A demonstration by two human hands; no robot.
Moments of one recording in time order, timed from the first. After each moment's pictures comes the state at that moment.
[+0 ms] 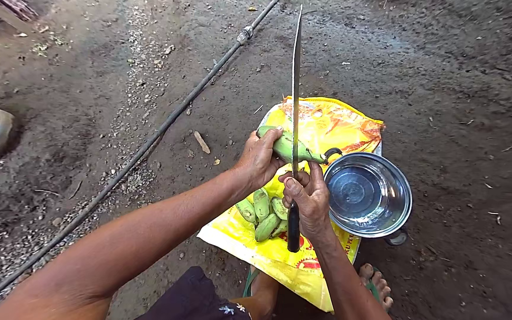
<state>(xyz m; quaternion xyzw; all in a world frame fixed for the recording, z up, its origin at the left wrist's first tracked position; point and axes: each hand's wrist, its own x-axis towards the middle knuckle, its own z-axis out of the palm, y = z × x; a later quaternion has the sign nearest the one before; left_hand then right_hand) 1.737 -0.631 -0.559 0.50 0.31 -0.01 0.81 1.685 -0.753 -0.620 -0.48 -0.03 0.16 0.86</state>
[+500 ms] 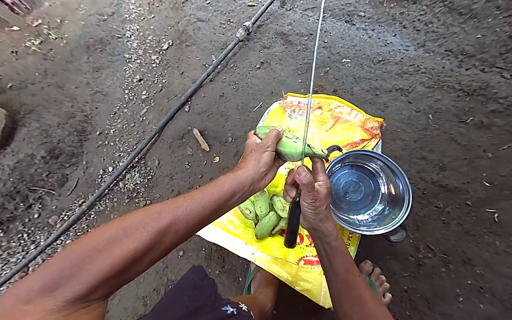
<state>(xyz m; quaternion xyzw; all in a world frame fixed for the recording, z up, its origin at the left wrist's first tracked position) 1.729 -0.635 -0.562 0.50 0.31 0.02 0.81 1.692 -0.747 -0.619 -0.39 0.01 0.16 0.91</state>
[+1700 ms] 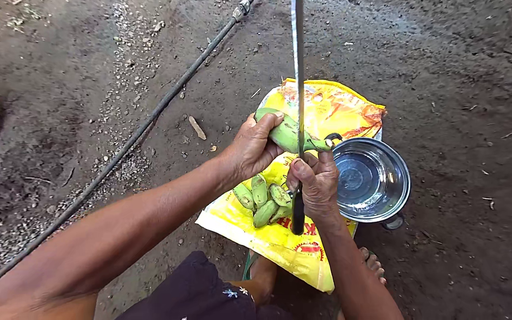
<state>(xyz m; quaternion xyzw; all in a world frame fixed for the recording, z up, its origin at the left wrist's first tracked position) 1.721 -0.625 -0.550 0.51 0.23 -0.06 0.83 1.690 -0.759 -0.623 -0.43 -0.07 0.11 0.90</state>
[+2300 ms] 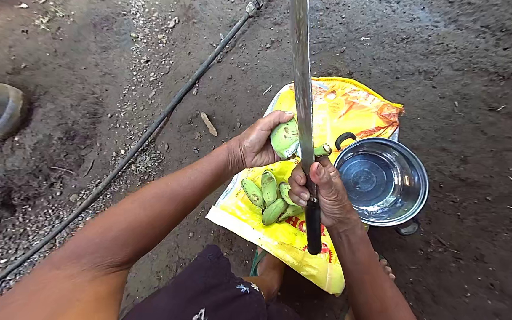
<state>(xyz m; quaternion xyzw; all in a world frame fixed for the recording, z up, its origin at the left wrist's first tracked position) 1.733 -0.583 -0.569 0.50 0.16 -0.27 0.81 1.692 -0.767 -0.619 -0.22 -0.07 0.34 0.91</state>
